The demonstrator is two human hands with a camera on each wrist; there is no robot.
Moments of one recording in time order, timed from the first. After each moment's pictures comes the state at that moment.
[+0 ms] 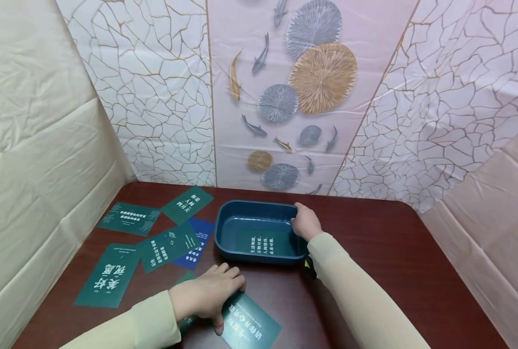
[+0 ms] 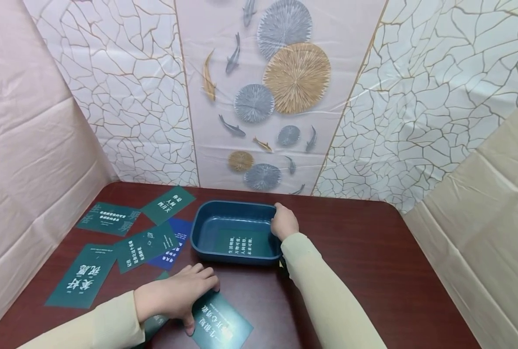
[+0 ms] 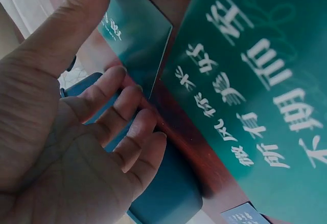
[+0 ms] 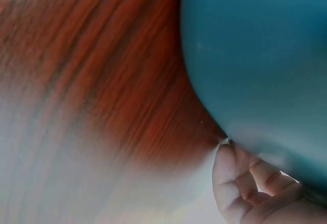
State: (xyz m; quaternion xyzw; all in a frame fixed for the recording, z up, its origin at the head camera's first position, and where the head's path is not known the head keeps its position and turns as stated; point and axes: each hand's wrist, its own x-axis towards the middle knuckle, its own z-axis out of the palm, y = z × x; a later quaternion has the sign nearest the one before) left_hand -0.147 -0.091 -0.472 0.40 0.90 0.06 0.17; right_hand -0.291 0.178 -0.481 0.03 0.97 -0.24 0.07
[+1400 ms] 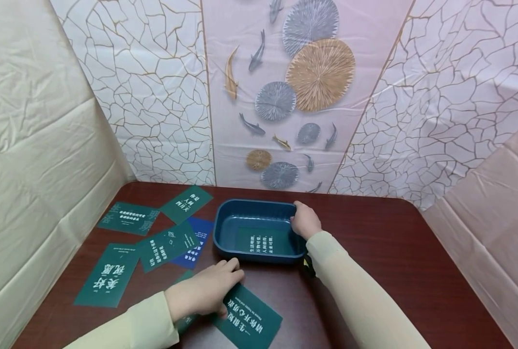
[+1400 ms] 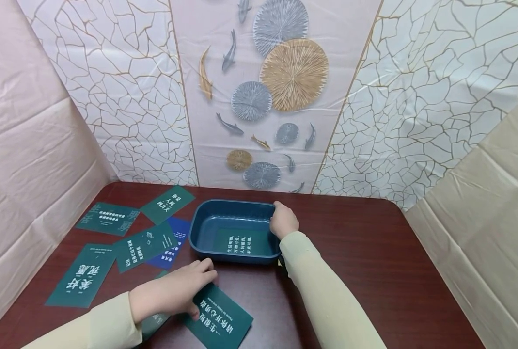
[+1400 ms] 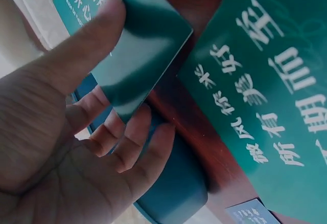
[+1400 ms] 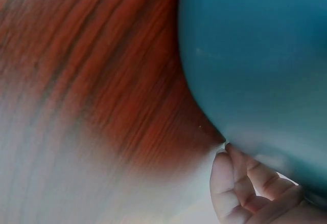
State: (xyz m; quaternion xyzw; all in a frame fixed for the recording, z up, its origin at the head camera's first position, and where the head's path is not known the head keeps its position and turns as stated) left_hand -0.148 -0.088 -0.467 0.38 0.90 0.11 0.16; right_hand -0.293 0.179 -0.481 0.04 0.97 -0.23 0.07
